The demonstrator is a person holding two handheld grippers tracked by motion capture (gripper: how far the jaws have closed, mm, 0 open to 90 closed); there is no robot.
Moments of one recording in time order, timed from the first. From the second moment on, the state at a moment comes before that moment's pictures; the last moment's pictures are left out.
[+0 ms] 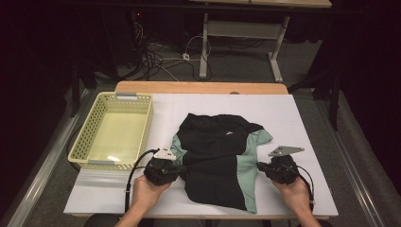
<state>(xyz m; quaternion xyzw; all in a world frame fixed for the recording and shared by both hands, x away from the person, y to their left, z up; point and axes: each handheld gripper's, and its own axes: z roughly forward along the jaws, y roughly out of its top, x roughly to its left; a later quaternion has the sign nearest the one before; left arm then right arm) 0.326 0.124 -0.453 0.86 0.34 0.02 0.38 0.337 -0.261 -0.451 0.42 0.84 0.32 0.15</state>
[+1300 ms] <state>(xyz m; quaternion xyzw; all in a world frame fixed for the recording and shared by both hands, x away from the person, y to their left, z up) 0.338 0.124 -0.467 0.85 0.37 0.02 0.37 0.286 -0.268 -0.444 0.42 0.83 0.34 0.16</state>
